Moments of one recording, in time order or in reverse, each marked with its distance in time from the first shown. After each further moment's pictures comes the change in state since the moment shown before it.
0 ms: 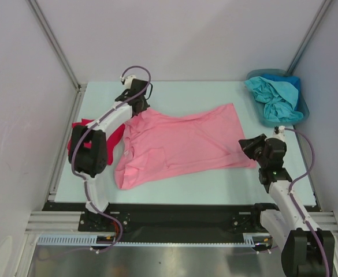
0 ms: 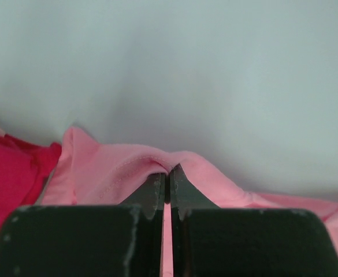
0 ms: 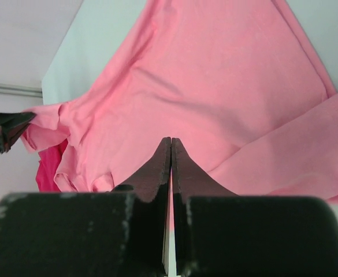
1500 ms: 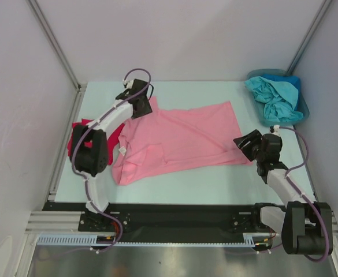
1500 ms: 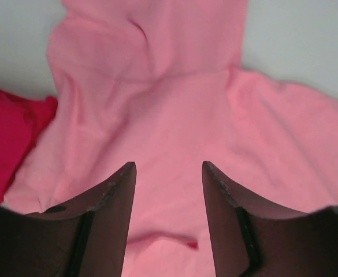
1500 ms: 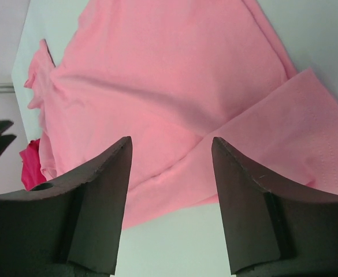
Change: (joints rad) left arm 0.016 0.098 0.142 -0.212 0.074 0.003; right arm -0.023 0.206 0.026 0.040 -0.031 -0.003
